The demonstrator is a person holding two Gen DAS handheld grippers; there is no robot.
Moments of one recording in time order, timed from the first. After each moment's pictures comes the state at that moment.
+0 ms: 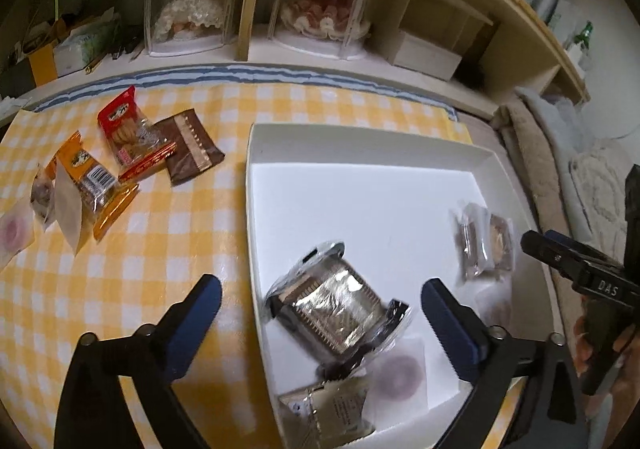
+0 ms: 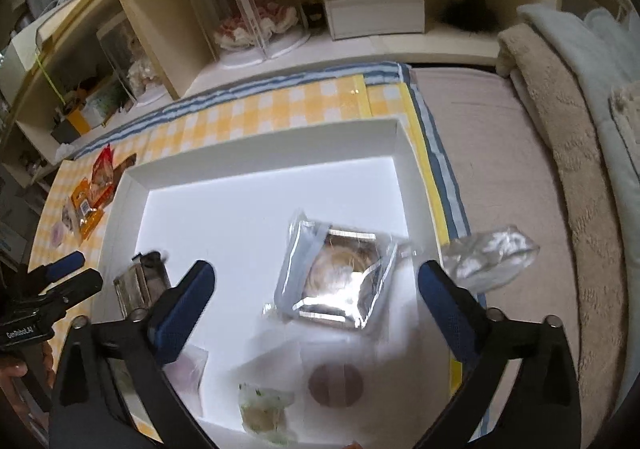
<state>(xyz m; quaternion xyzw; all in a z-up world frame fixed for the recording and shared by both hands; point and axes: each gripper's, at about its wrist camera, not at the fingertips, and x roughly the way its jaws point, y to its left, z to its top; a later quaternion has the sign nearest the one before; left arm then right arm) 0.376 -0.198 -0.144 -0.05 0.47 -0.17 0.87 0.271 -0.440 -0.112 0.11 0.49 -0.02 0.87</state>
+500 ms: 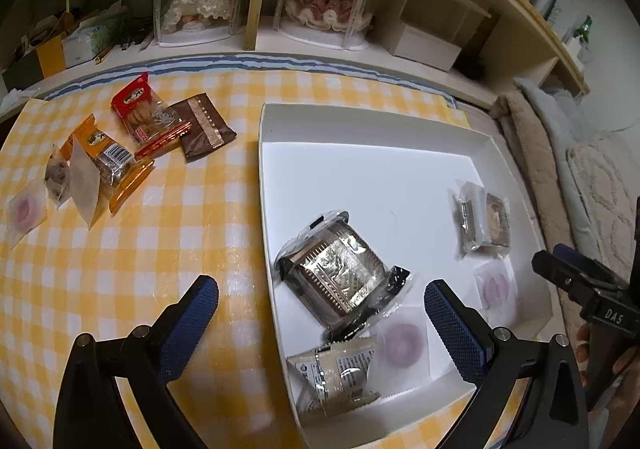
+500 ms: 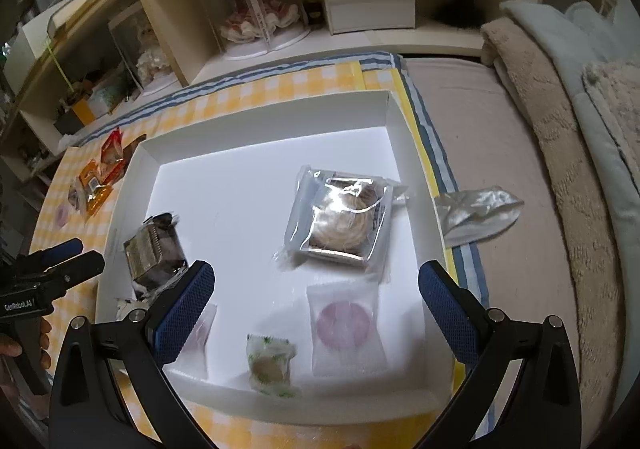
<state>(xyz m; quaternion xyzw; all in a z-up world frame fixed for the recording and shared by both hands) 0.348 -0.189 -0.131 -0.05 0.48 -0.17 0.86 0.229 -0.425 -0.106 0.11 0.49 -0.03 0.87</state>
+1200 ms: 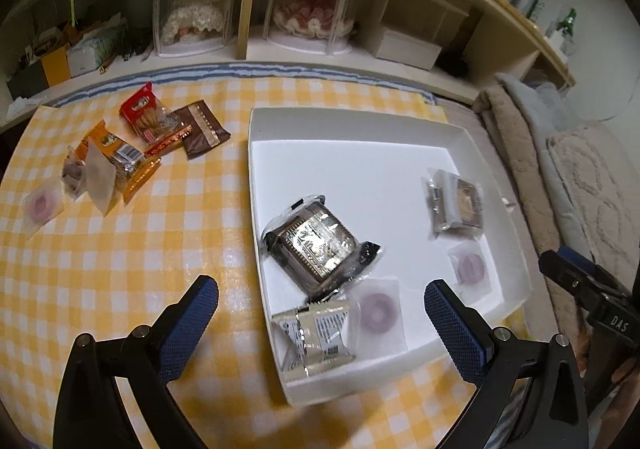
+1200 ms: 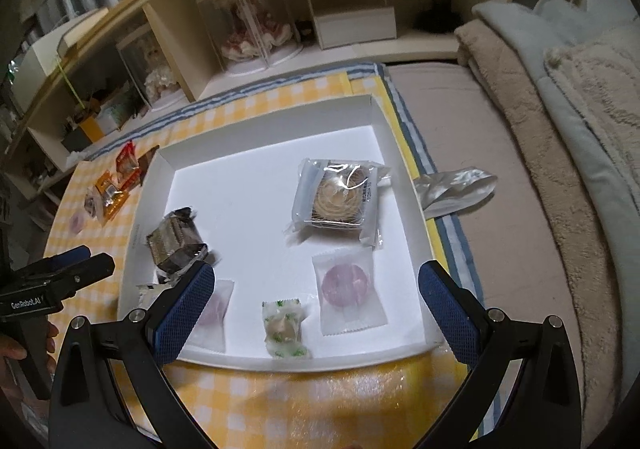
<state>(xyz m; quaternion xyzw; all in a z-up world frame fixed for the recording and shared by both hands) 0.299 -0.191 -0.094 -0.04 0.47 -0.17 0.87 0.183 -0.419 -0.075 0.13 0.45 -0.05 0.88</state>
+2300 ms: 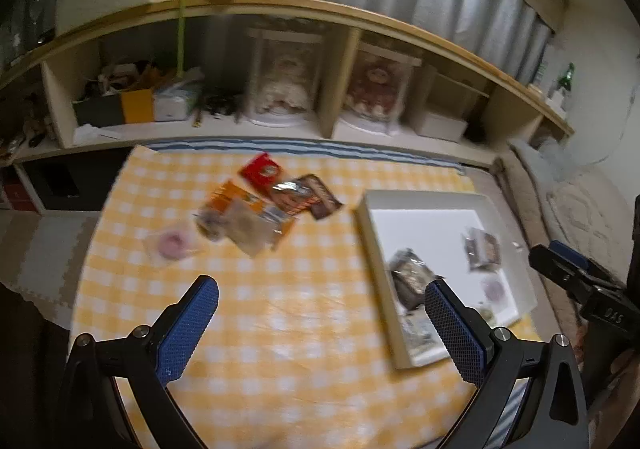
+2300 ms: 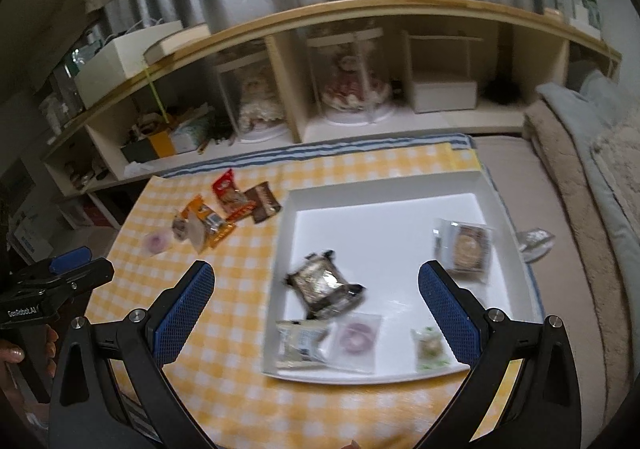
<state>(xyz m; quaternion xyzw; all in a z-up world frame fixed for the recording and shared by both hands) 0.218 0.002 0.007 -0.05 0.38 -0.14 0.91 0.196 -0.267 -0.002 0.10 0.38 0.02 0.92</state>
